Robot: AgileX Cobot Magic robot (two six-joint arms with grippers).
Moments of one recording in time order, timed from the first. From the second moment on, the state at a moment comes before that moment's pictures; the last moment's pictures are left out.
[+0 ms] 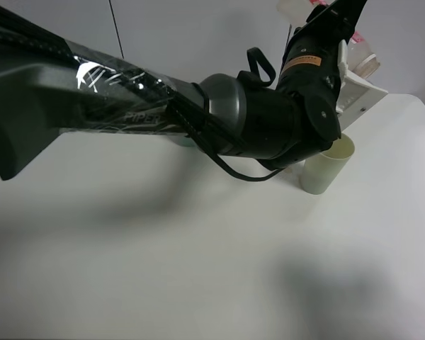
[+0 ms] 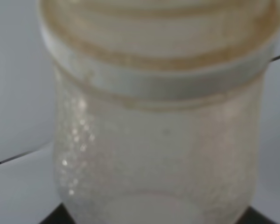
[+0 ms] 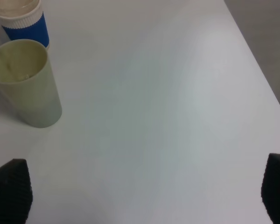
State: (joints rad) left arm -1.10 2.25 -1.66 -1.05 -1.01 2.83; right arm -0.10 0.00 -0.51 -0.04 1.07 0.00
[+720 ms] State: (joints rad) left arm -1.12 2.25 -1.66 -1.06 -1.01 2.76; right arm -0.10 0.00 -0.51 -0.04 1.07 0.00
